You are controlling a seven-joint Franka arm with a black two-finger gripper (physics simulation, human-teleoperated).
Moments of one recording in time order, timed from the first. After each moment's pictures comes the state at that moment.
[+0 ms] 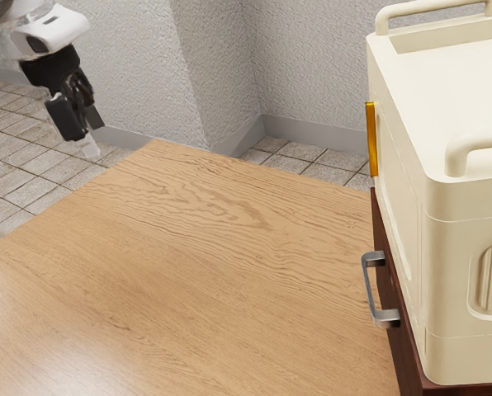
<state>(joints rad) -0.06 0.07 0.40 -1.18 -0.12 1.34 1.07</state>
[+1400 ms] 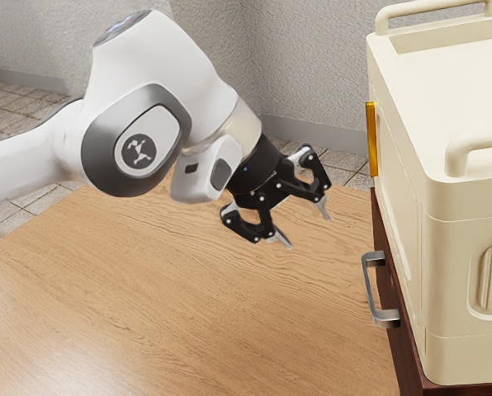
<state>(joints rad) -0.48 -0.13 0.24 -1.81 -0.19 2.08 2.07</state>
